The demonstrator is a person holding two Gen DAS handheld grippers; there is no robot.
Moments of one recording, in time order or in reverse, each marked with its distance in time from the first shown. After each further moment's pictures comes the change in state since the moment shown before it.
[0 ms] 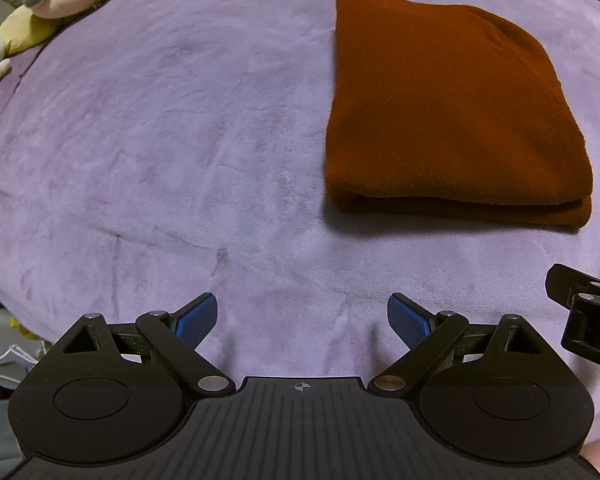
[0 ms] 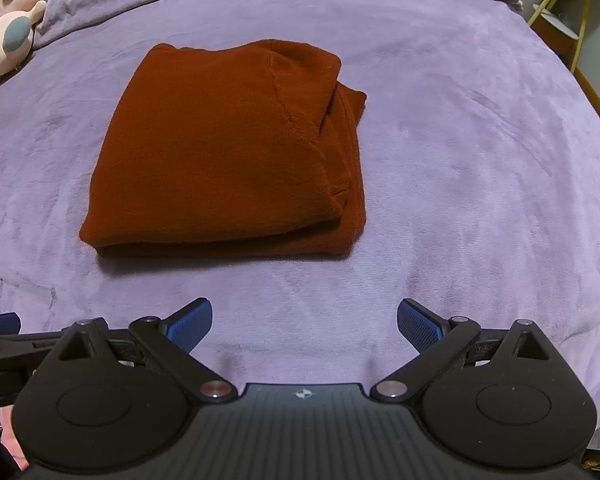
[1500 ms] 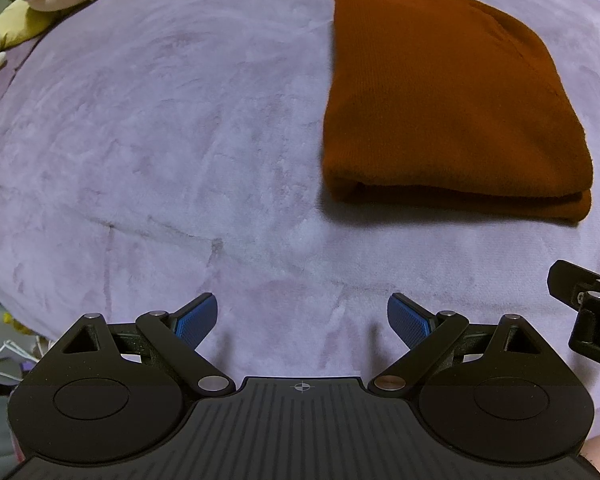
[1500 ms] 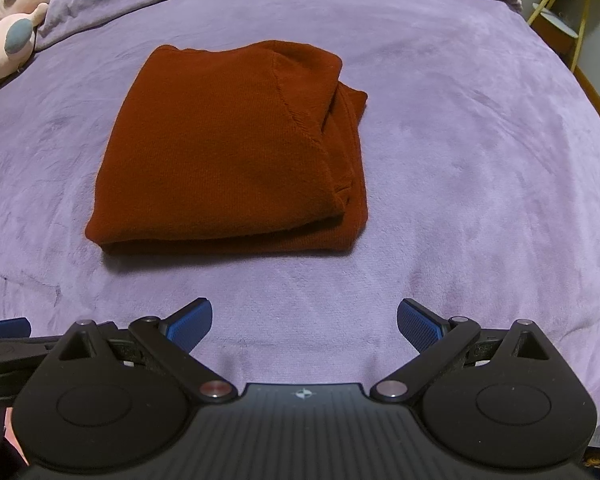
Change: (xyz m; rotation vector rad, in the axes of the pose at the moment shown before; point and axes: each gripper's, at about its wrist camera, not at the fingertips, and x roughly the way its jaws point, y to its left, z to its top) left arm 0.005 0.001 -0.001 0.001 0.017 -0.017; right arm -0.004 0.001 -0.003 0.005 -0.004 0.008
